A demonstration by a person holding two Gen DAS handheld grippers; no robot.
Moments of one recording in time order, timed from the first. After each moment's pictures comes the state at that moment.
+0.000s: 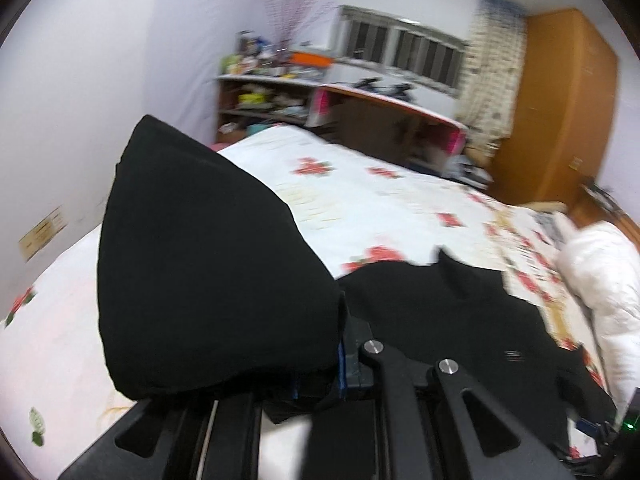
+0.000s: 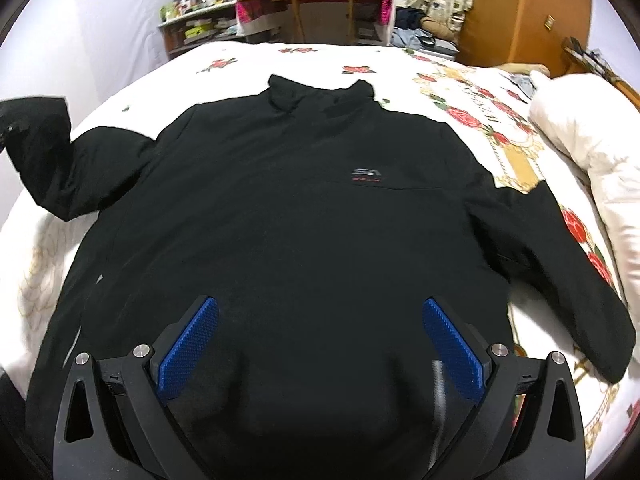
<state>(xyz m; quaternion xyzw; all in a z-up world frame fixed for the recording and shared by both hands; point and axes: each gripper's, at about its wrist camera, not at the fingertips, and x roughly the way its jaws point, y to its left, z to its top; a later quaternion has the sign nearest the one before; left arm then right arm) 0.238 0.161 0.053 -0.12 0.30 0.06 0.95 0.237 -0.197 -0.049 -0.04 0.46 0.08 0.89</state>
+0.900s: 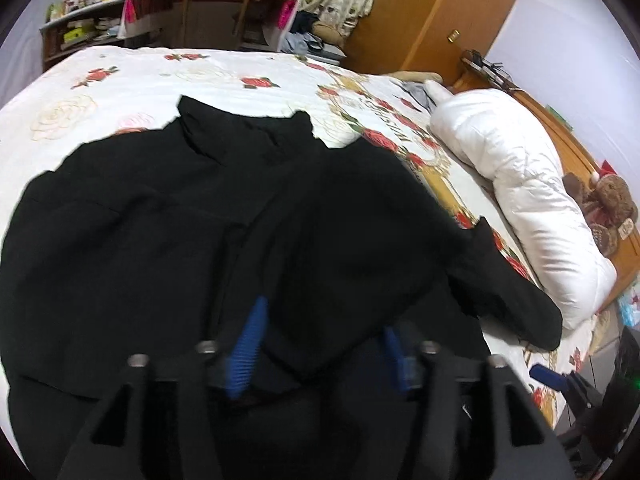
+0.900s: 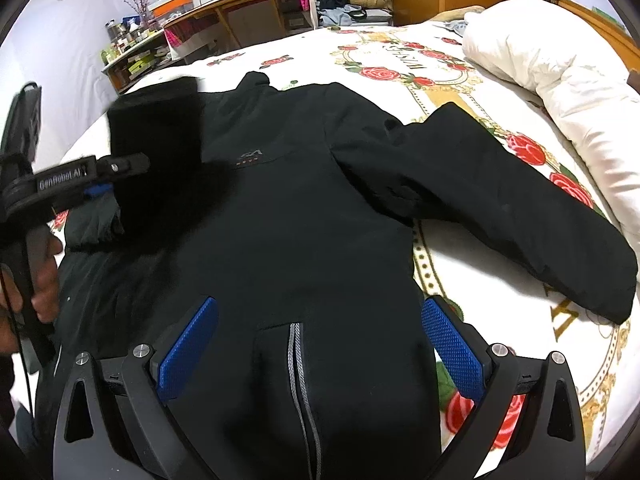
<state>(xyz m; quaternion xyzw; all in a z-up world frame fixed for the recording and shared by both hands) 0.304 -0.078 -0.051 -0.09 0.44 -0.20 0.87 0.230 -0.315 -0.066 0.06 0.47 0.03 0.88</state>
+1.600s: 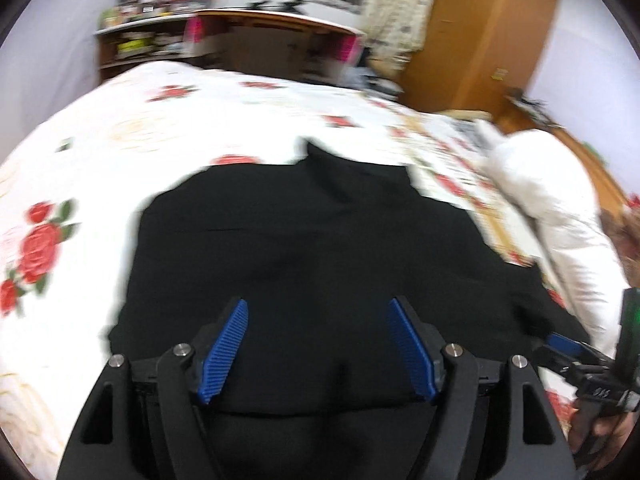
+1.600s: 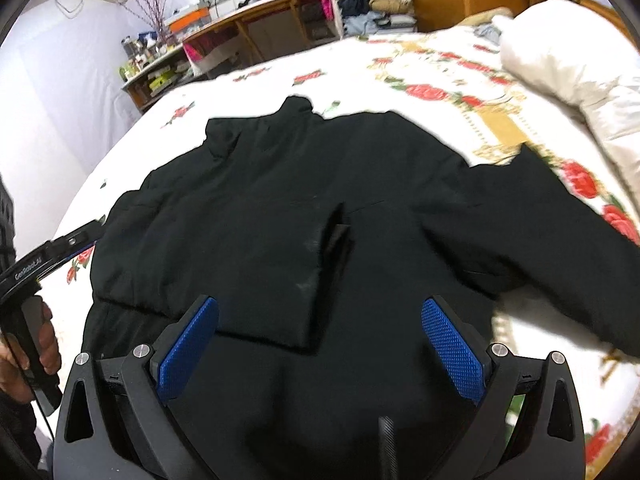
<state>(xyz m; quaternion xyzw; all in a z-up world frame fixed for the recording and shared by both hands) 0.293 0.061 -0.034 -0.09 0.41 -0.08 0.91 0.301 -0.269 -0.064 0.10 0.46 0.07 0.88</state>
